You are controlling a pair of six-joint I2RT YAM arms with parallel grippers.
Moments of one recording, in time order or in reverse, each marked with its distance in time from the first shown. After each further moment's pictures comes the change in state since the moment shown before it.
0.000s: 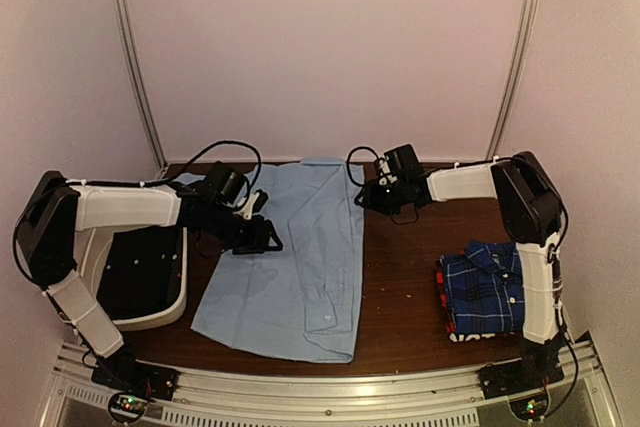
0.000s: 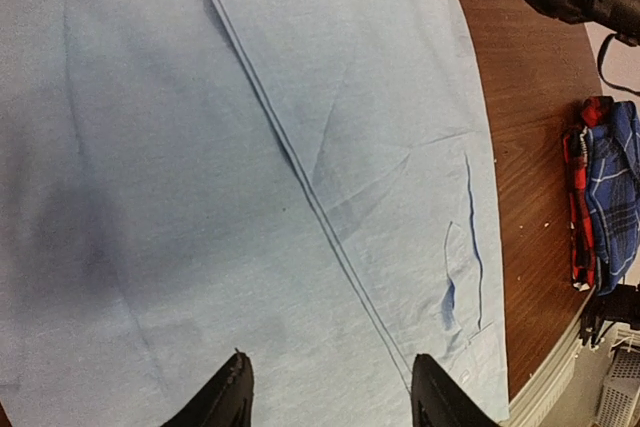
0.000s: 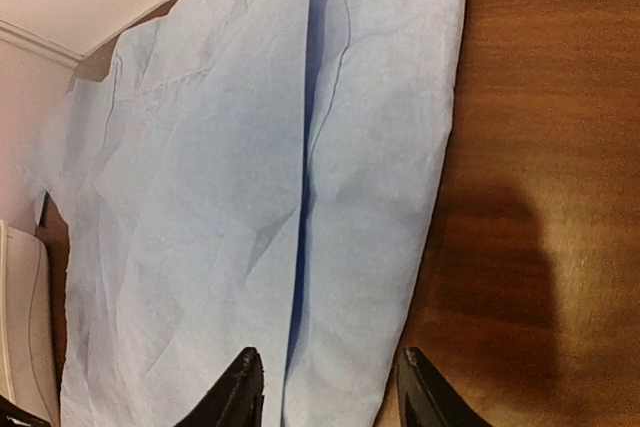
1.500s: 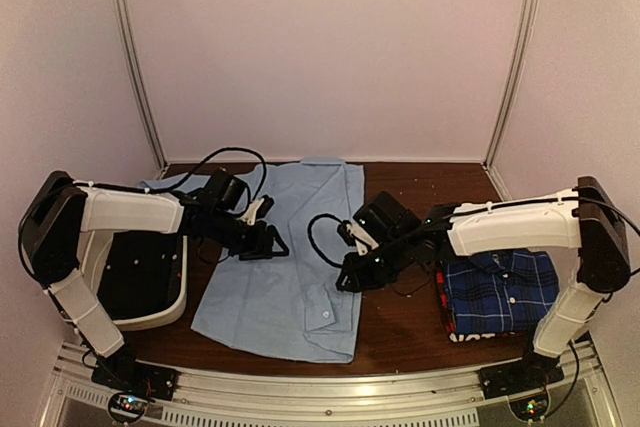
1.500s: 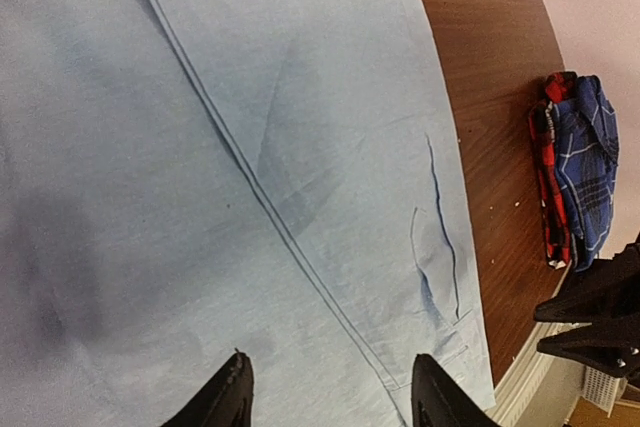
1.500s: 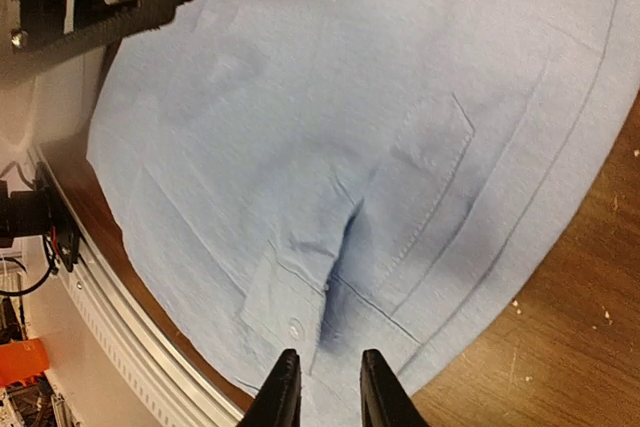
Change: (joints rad) left arm 0.000 0.018 -0.063 0.124 0.116 0.007; right arm 0.495 -0.500 -0.422 -0.310 0.024 0.093
